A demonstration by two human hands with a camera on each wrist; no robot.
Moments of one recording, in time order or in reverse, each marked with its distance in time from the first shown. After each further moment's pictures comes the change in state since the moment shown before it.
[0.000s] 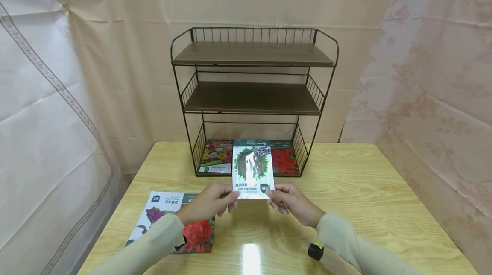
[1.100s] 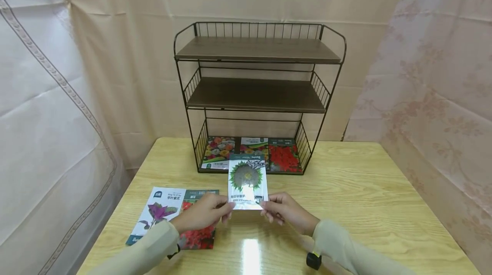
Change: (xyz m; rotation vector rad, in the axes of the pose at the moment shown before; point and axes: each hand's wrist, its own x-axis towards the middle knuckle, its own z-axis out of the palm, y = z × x) left_hand -0.024 -0.020 0.008 0.001 -0.042 -0.131; right_hand 0.001 0.029 0.017 -0.068 -0.005 0.147
